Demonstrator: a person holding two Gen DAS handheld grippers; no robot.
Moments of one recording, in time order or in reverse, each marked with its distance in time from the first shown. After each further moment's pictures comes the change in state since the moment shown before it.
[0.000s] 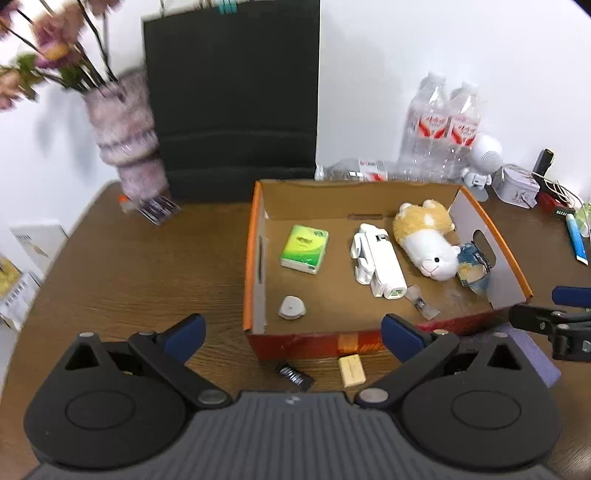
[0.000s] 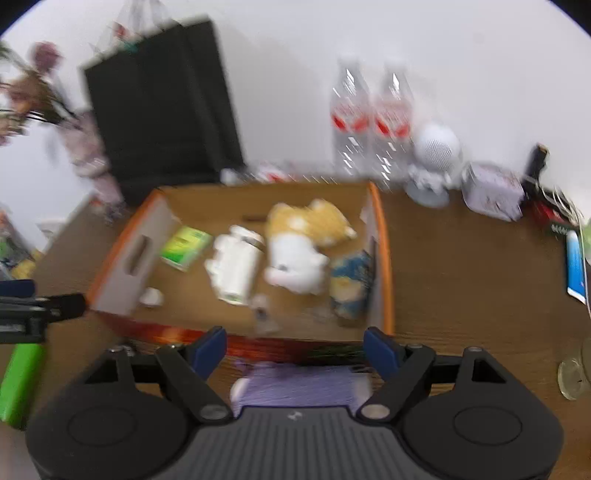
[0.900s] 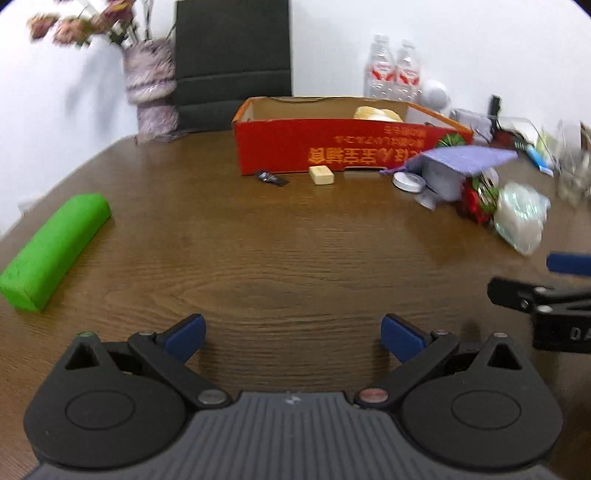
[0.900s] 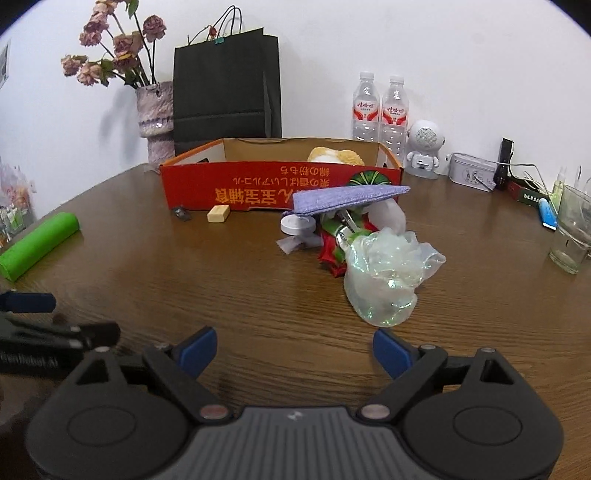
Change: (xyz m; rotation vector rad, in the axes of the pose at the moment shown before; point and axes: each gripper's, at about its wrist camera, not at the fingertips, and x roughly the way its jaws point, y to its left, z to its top) left arm -0.035 -0.023 -0.247 0.049 -0.126 -0.028; right arm -0.040 0.045 -0.244 -0.099 -0.200 -0.082
